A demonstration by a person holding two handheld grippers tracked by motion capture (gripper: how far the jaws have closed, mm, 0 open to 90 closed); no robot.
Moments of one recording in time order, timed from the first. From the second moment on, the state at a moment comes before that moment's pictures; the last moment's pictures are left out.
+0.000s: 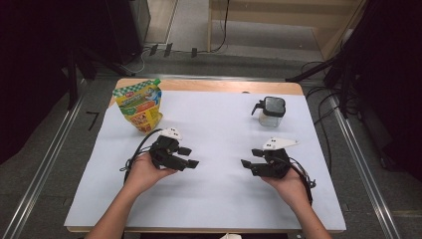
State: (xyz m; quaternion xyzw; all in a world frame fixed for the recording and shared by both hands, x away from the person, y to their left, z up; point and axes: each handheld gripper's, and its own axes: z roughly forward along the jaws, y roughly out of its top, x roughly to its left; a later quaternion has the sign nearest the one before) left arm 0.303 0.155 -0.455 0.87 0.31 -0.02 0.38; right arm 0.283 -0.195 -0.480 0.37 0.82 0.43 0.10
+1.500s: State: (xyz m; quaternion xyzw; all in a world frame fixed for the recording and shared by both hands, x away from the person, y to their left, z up) left arm 0.304 0.155 -0.457 0.87 0.31 -0.03 0.38; right arm 0.425 -0.219 -0.504 0.63 0.63 0.37 0.27
